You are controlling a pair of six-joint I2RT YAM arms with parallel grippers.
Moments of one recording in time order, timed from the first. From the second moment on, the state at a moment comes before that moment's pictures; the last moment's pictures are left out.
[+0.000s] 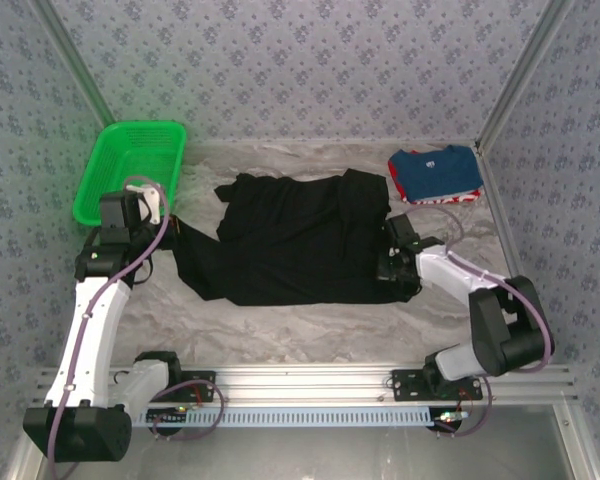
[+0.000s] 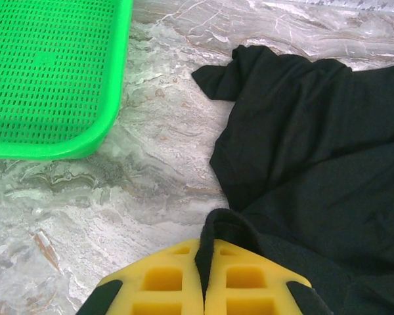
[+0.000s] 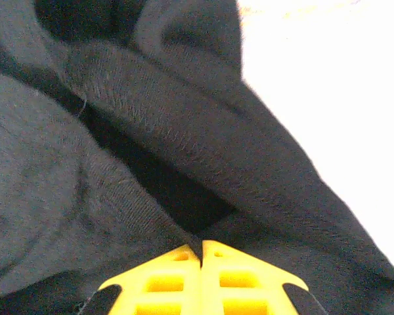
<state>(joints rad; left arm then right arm) -0.01 0.96 1.02 -0.76 0.10 -0.10 0.30 1.39 0.75 -0.55 0.07 0.42</state>
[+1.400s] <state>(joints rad) 0.05 0.94 0.99 -0.74 0.09 -0.12 0.14 1.37 0.65 -0.45 -0.24 0.42</state>
